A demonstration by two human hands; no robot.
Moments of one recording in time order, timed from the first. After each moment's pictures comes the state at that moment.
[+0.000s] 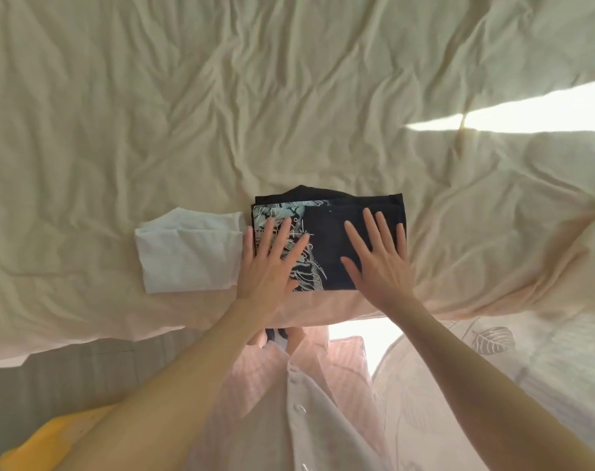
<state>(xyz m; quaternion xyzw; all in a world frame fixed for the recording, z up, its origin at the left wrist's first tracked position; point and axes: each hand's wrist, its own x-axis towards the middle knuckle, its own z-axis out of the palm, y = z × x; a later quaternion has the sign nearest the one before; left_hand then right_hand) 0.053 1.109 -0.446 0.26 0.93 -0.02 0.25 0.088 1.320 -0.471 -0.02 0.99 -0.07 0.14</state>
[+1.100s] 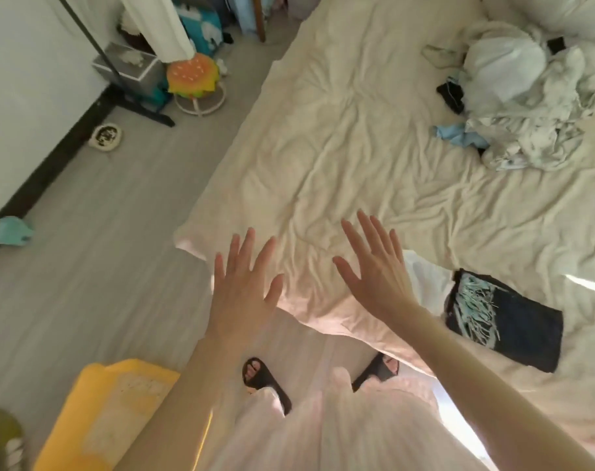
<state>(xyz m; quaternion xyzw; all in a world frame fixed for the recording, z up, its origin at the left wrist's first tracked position) 0.215 0.679 -0.202 -0.11 0.98 0.16 0.04 0.115 0.874 -0.206 -0.25 0.95 -0.18 0.08</state>
